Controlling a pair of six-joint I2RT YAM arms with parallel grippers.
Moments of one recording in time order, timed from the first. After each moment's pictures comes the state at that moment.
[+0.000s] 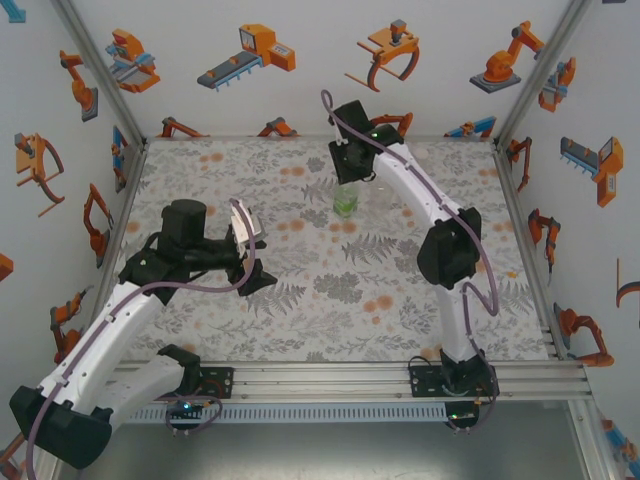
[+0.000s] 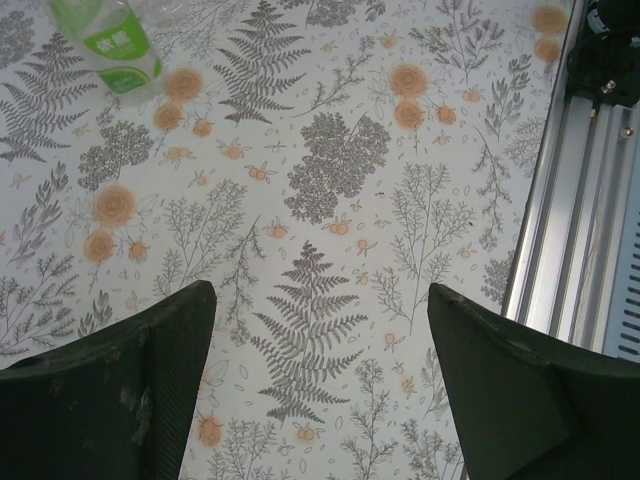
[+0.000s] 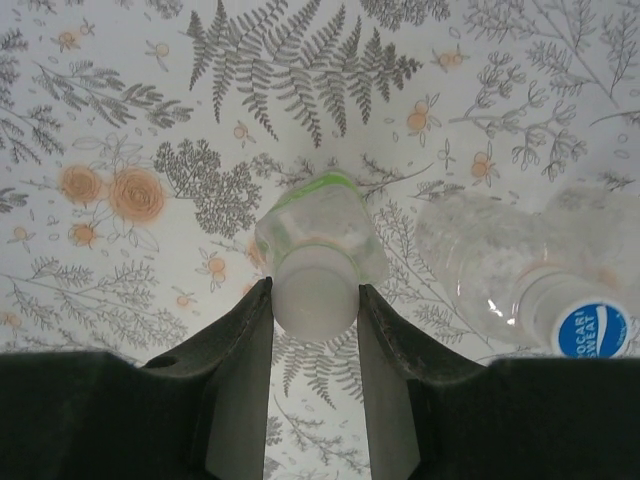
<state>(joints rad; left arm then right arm) -0.47 0.93 0.90 -0.58 0.70 0.46 0.52 2.18 2.21 -0.97 0.08 0.11</state>
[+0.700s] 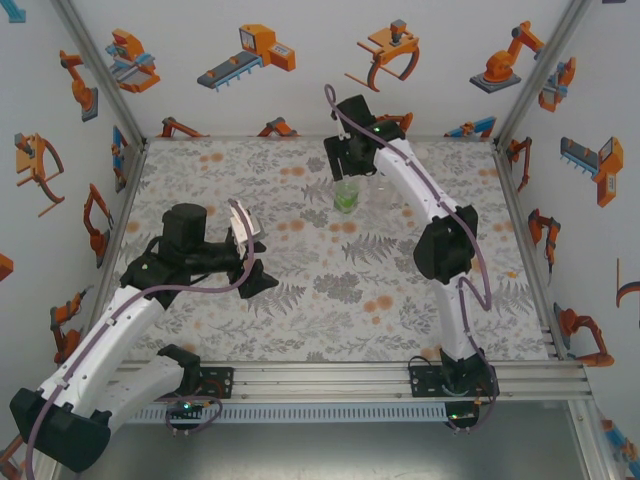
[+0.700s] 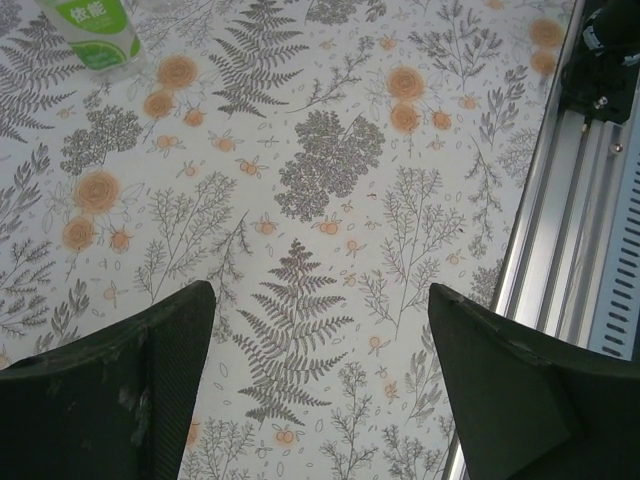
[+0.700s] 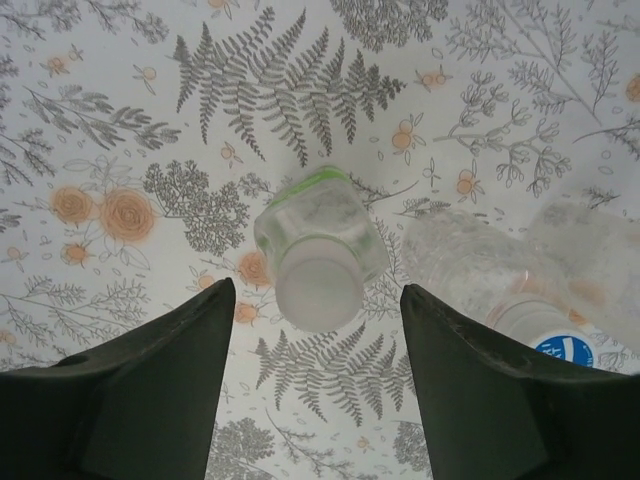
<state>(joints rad) -0.48 0.91 0.86 -0.55 0.68 0.38 0.50 2.23 2.31 -1.01 0.07 0.11</state>
